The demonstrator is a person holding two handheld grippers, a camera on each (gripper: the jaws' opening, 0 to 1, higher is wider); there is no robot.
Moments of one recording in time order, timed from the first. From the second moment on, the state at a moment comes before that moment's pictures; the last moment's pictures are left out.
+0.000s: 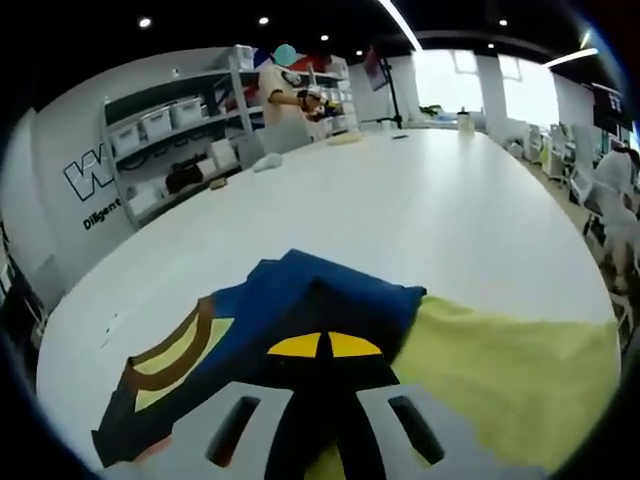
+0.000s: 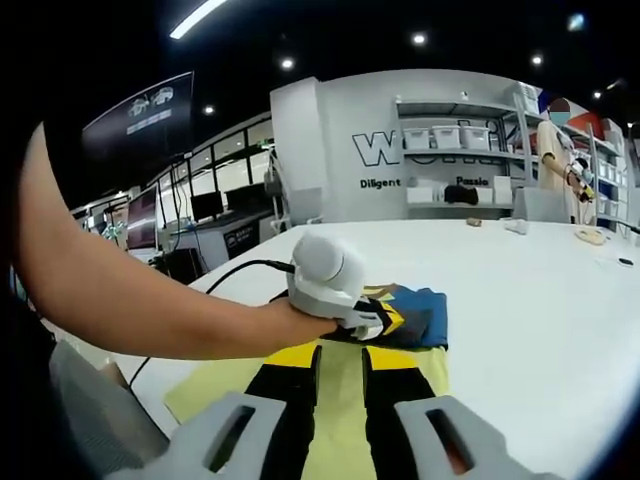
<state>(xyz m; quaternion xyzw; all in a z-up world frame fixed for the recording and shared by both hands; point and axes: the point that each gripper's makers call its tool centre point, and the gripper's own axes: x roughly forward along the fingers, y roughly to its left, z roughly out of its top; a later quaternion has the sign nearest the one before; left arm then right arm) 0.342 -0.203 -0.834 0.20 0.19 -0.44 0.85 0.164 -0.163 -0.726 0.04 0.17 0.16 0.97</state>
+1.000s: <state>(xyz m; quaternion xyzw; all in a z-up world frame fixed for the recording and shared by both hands) 0.347 -0.182 -0.805 0.16 0.17 -0.40 0.89 0.163 -0.159 -0.725 0.02 0.16 0.16 0.97</state>
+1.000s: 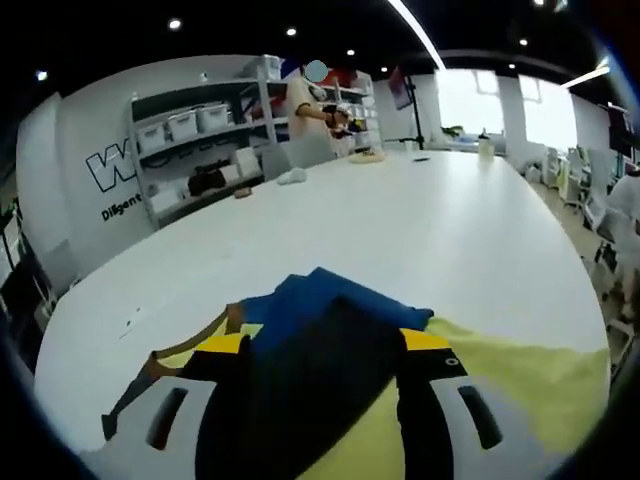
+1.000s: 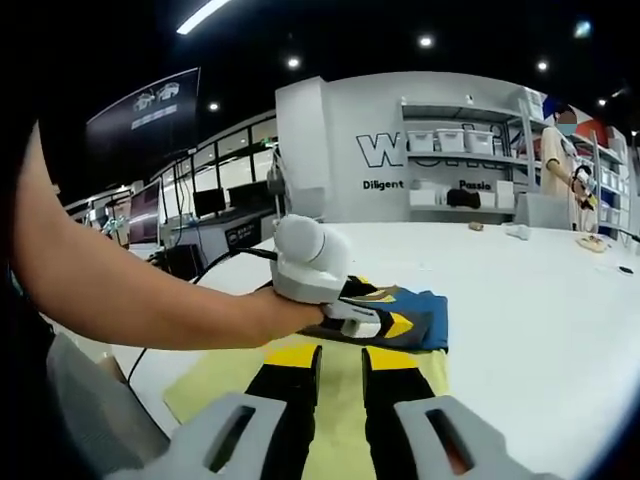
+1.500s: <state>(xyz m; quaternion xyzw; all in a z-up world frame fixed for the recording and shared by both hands) 0.346 -0.165 -0.797 0.15 0.18 -0.38 0.90 0.163 -0.160 -0.725 0.02 0.16 0.16 0.97</state>
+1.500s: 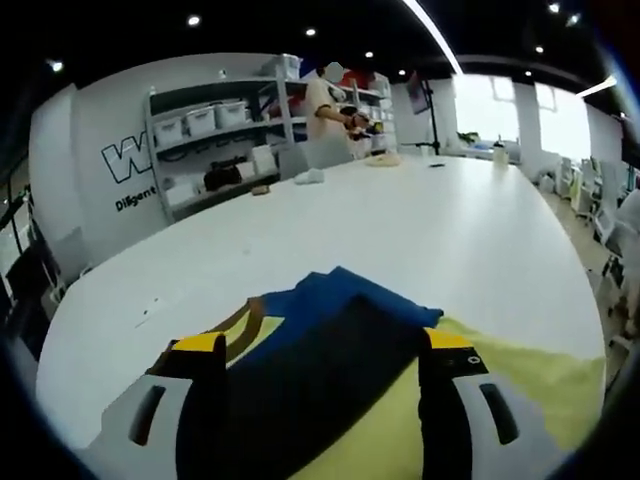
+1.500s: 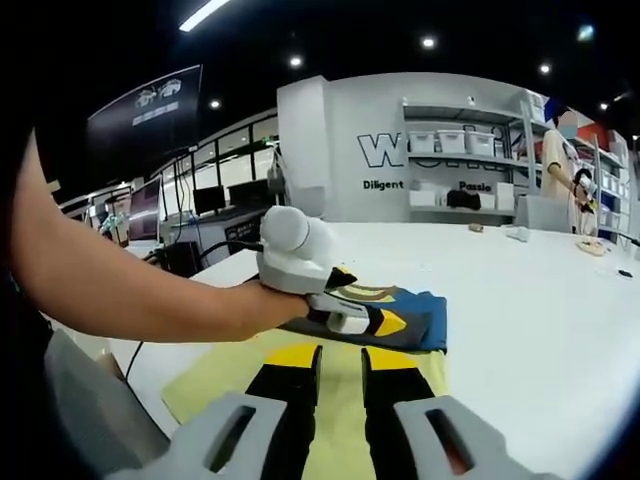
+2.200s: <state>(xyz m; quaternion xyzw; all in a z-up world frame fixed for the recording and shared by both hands) 0.329 -0.127 -0.769 0.13 0.16 -0.36 0.91 0.163 -0.158 -0.725 0.01 0.16 0.16 0.97</state>
